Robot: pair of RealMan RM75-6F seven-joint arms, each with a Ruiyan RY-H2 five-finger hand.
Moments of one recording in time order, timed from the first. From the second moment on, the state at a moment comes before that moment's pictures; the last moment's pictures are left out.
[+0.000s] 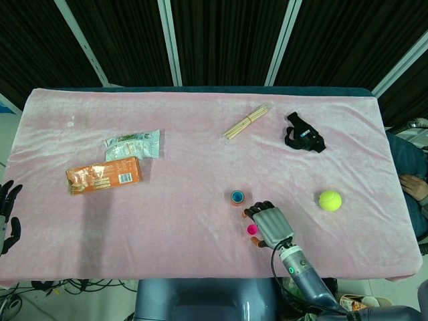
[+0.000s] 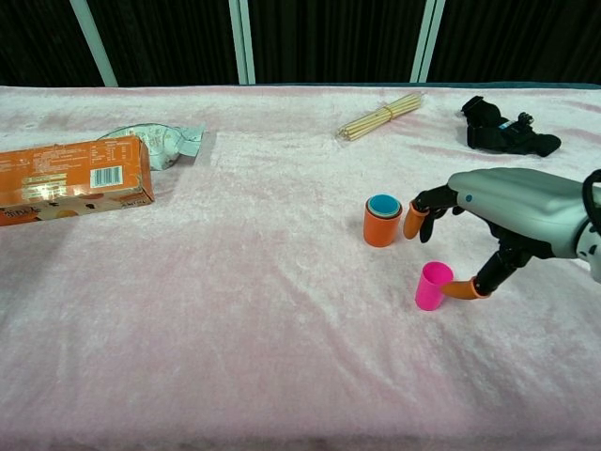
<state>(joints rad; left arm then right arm) -0.06 -1.06 -0.04 -1.65 1.48 1.51 0.16 0.63 -1.50 -0.03 -1.83 -1.09 1.21 -0.55</state>
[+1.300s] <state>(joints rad) -0.06 -1.06 -0.04 -1.65 1.48 1.51 0.17 0.59 -1.54 0.05 -1.76 -1.12 1.14 -0.50</state>
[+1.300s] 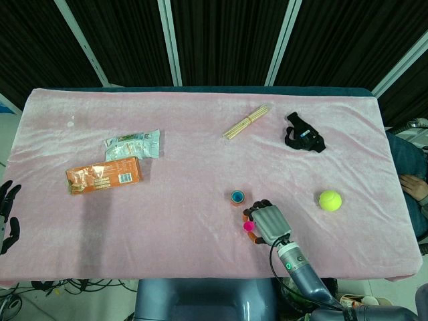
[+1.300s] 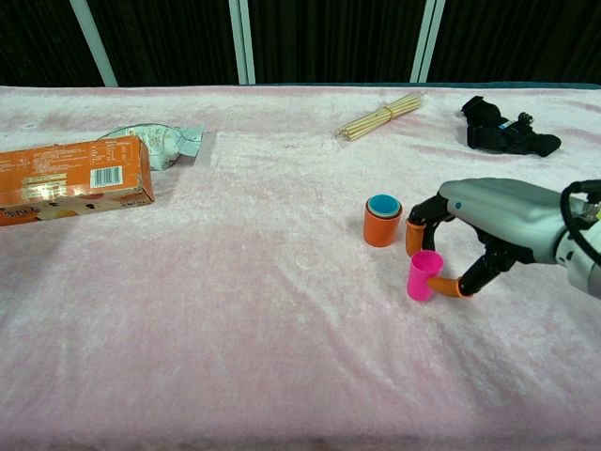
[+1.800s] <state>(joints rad) -0.06 -1.06 -0.04 -1.65 1.48 1.51 0.17 0.73 -1.40 0.24 -1.86 -0.96 1.03 -0.54</state>
